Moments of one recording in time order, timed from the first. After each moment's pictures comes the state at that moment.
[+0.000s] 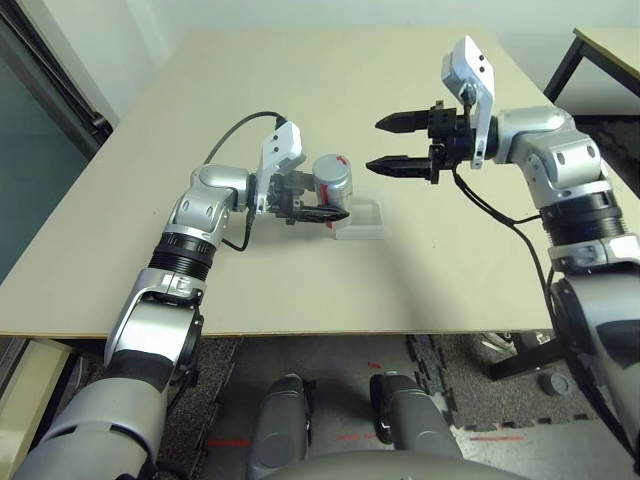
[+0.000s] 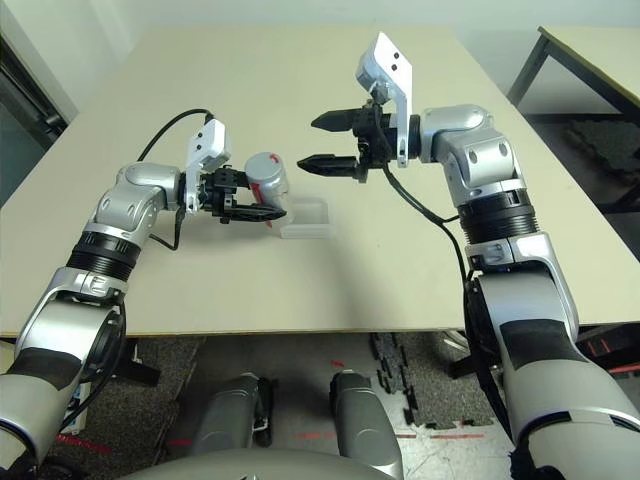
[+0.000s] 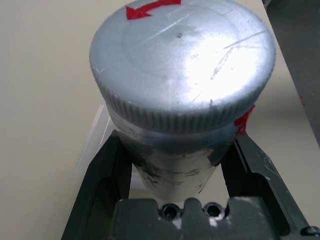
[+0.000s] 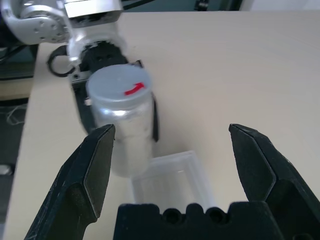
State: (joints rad) left arm -0.86 0.44 -0.16 0.55 -0.20 0.22 -1.32; right arm -0.98 -0.51 0.12 0.36 0.30 0.44 1.25
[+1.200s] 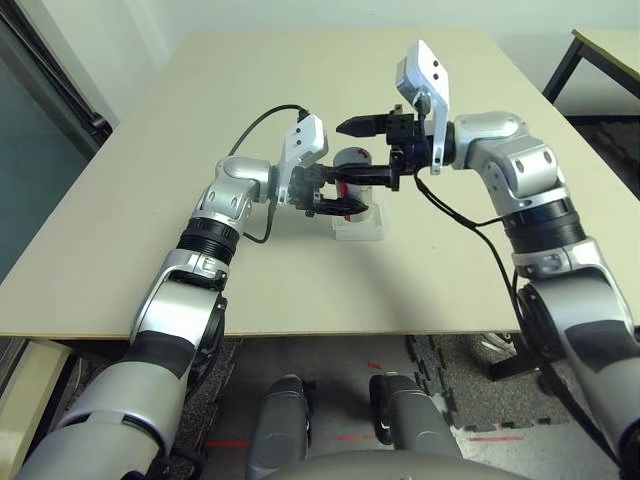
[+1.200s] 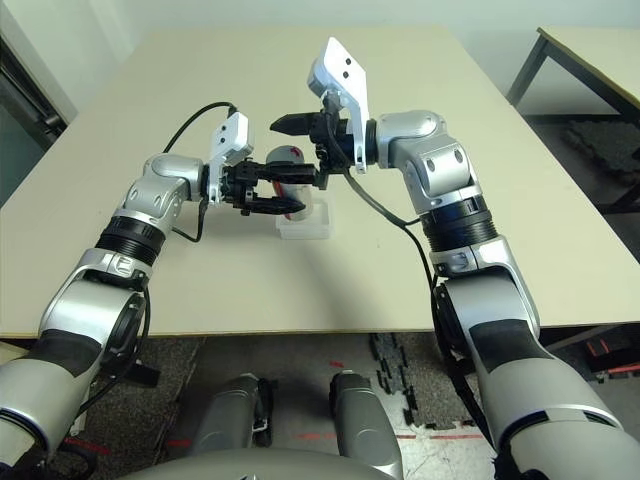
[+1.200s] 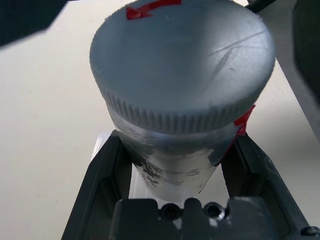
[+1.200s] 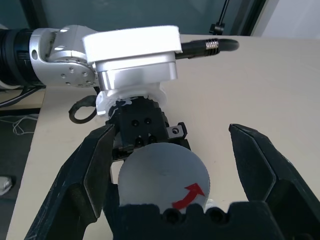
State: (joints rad) left arm -0.97 0.33 -0.18 0.72 -0.16 0.11 -1.33; right arm -1.01 -0.36 0.15 0.35 0.27 0.43 1.16
